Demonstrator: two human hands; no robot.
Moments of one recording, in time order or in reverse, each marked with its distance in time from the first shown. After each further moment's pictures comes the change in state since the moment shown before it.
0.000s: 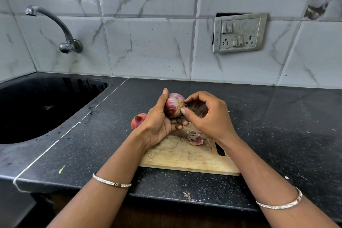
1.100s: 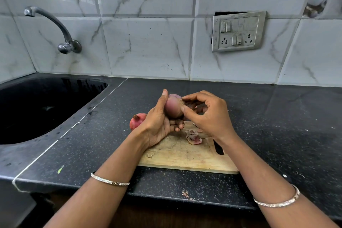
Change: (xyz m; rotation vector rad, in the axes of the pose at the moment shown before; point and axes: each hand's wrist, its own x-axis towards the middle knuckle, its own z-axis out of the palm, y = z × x) left_hand 0.000 -0.003 -0.001 0.025 -0.042 -0.012; right_hand 0.001 0.005 0.001 0.059 0.028 0.048
